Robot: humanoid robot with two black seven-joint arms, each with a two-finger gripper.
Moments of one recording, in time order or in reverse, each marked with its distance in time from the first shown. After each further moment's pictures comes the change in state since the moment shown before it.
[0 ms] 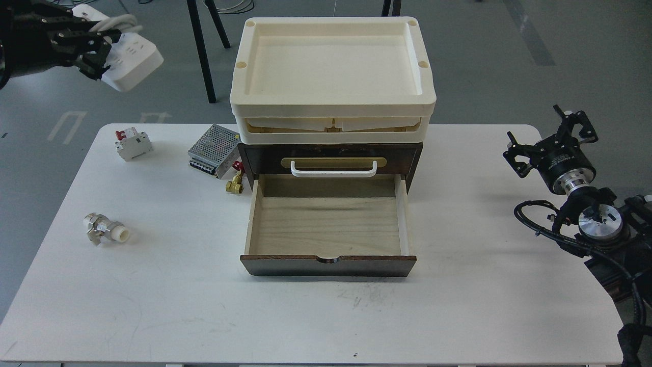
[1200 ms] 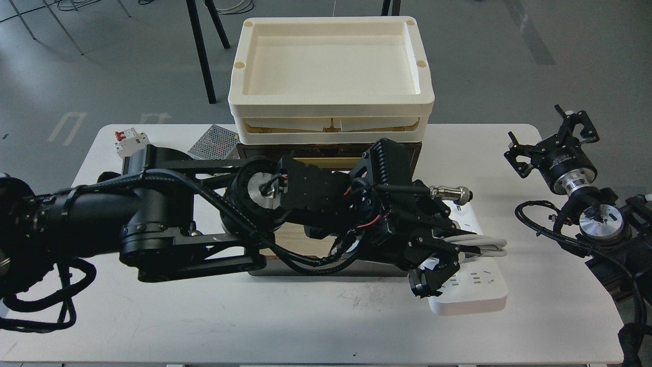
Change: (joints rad) left arm 0.252 -0.867 0.020 -0.328 0.013 -0.171 0.199; right arm 0.003 -0.001 -0.002 -0.005 0.000 0.000 -0.001
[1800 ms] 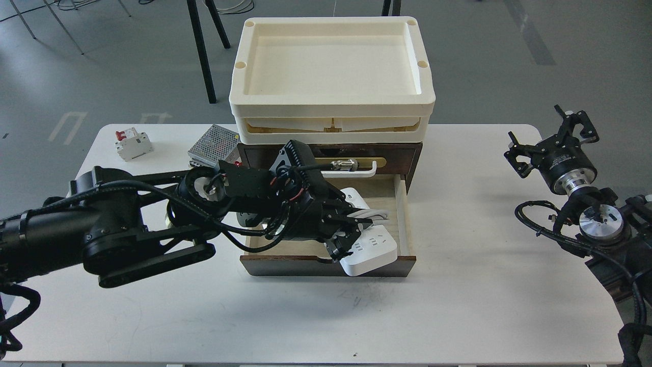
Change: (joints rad) left arm 0.133 0.185 0.007 0.131 -0.010 0.000 0.004; right arm 0.000 0.000 -0.001 0.000 0.000 0.000 0.001
